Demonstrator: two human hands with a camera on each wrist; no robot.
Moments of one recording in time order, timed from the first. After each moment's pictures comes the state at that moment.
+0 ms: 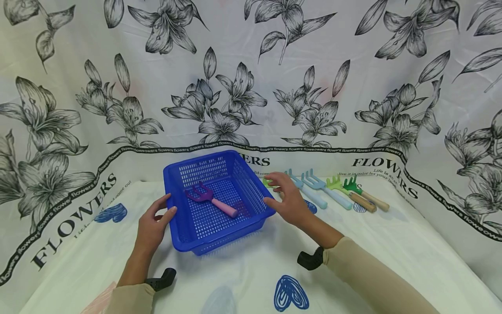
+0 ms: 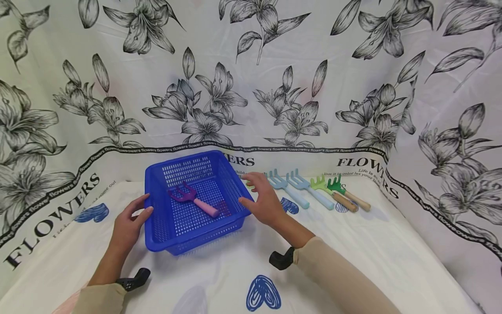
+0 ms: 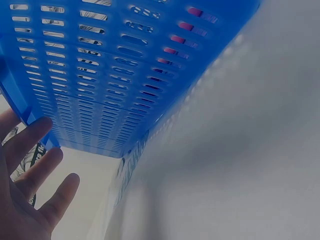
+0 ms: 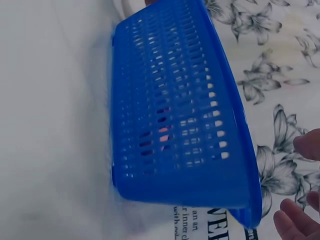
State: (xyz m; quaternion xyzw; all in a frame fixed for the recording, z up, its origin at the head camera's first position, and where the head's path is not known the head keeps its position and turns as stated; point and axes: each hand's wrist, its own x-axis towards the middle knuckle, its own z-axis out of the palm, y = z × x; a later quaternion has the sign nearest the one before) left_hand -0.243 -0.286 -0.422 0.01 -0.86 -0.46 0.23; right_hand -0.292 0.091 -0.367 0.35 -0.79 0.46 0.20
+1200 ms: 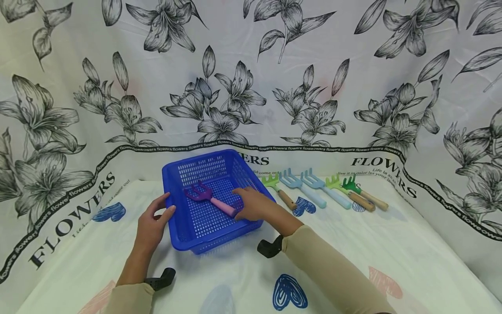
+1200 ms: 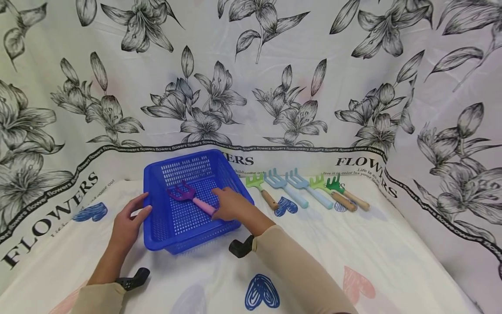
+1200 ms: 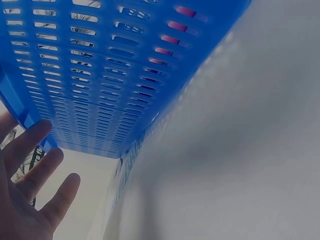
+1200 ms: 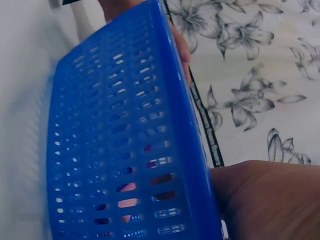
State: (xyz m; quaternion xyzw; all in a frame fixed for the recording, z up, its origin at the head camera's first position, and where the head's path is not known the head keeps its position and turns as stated) left_hand -0.243 -0.285 -0.420 0.01 -0.86 -0.46 0.23; right_hand -0.298 0.008 -0.350 0.27 -0.94 0.20 -0.07
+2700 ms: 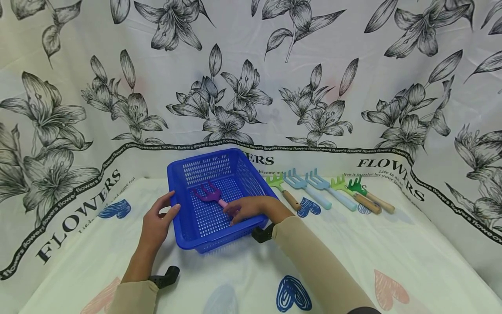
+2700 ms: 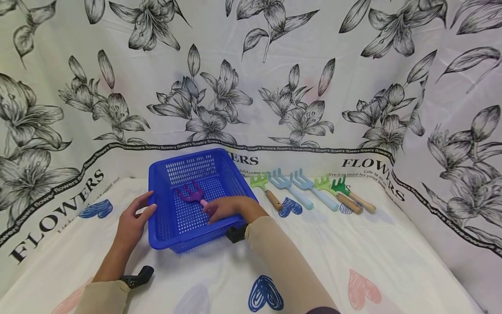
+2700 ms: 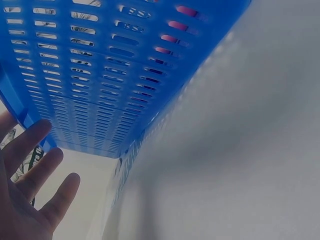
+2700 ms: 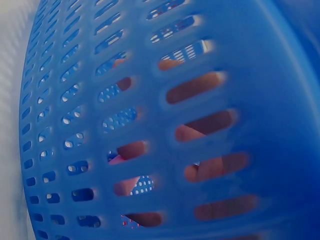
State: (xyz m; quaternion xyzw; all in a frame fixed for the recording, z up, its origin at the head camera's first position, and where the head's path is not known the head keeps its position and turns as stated) left_hand -0.245 -0.285 -0.421 0.01 -0.85 -0.47 0.22; right_hand -0.334 -0.006 -0.370 0.37 -0.86 0.21 -0.30
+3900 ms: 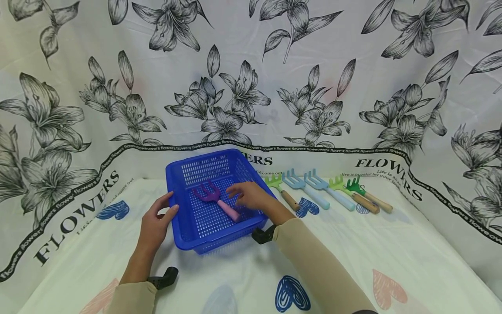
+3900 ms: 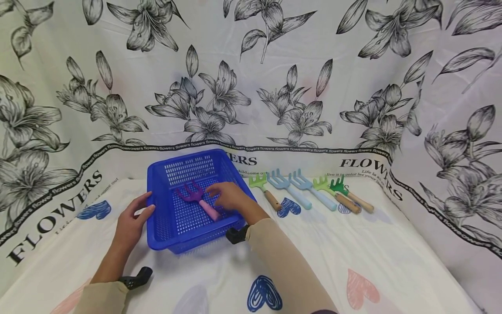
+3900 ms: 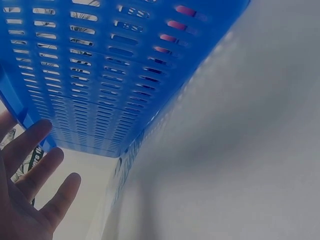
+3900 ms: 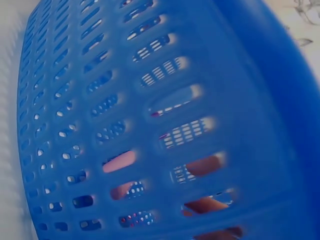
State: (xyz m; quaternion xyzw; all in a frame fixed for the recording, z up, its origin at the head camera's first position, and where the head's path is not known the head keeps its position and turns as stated) left_hand -0.243 -0.284 -0.420 0.01 -0.86 -0.47 0.22; right_hand -0.339 -0.003 -0.367 0.32 -0.87 0.35 -0.10
